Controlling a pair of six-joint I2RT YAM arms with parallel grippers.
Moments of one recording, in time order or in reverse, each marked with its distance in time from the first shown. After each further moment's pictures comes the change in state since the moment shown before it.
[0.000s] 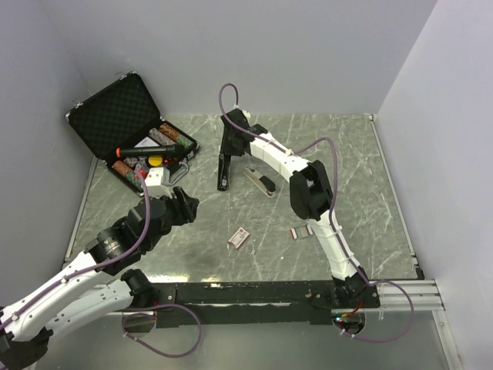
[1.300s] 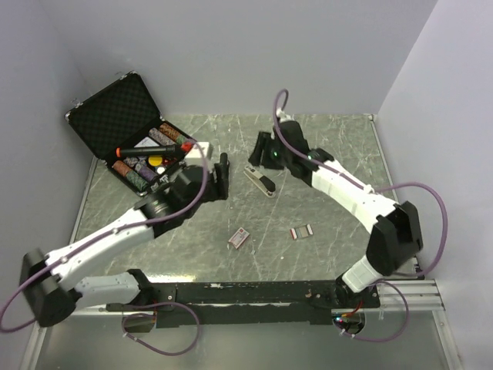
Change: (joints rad) left arm 0.001 0.443 0.203 0.153 0.024 0.075; right arm -0.061 -0.868 -0.897 0.249 -0.134 -0.066
